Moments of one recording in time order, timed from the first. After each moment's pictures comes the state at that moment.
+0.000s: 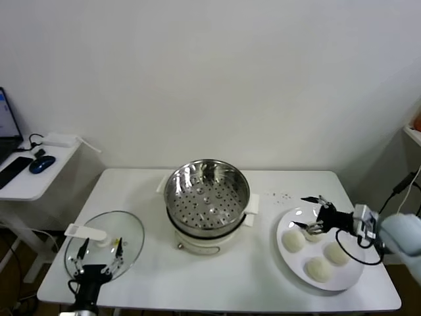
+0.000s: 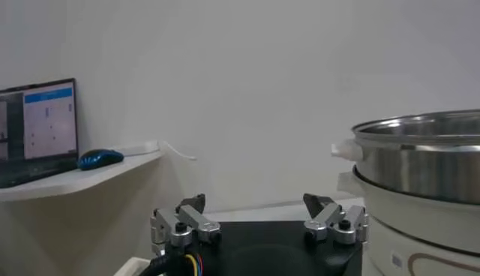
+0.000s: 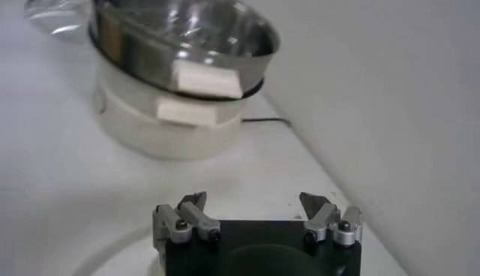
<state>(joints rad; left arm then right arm) 1.72 -1.50 -0.76 -2.00 -0.06 -0.18 0.07 -0.71 0.42 0.01 1.53 0.29 -0.09 -0.90</state>
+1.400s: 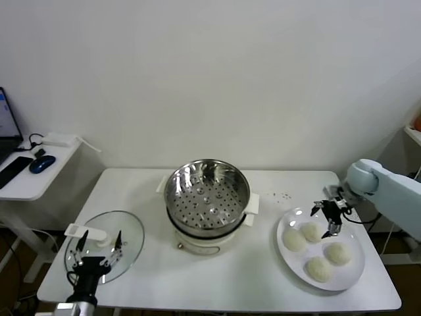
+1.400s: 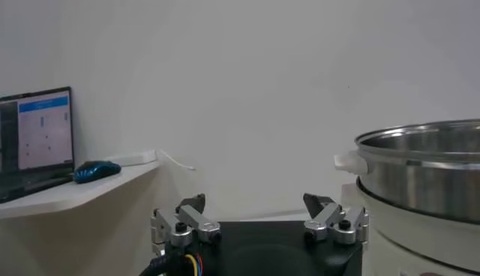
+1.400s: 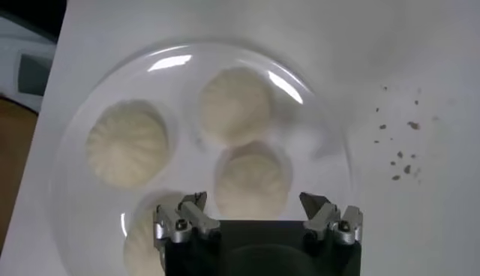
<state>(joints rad) 1.70 -1.47 -0.76 -2.03 -0.07 -0.13 0.06 0.06 0.64 -0.95 1.11 0.01 0.00 -1.16</state>
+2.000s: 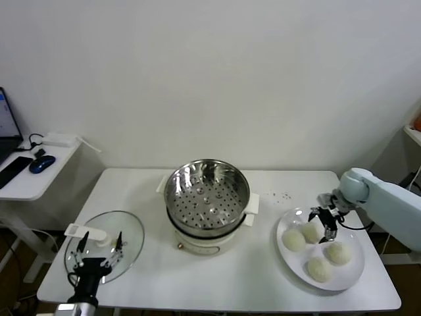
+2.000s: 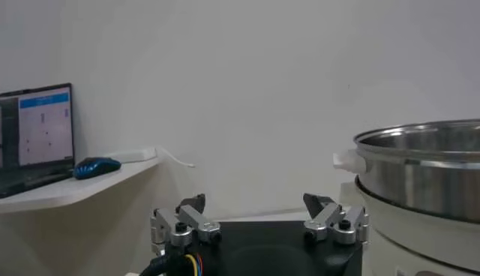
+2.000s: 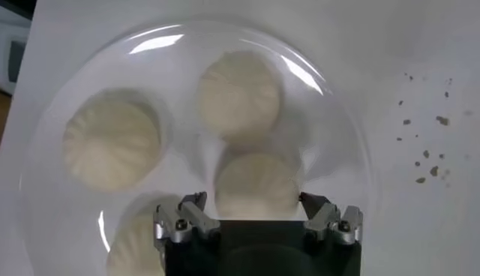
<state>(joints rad) 1.70 -1.48 -0.76 -2.03 -0.07 -0.13 0.06 0.00 0.69 -0.89 1.05 -0.05 0.02 -1.12</state>
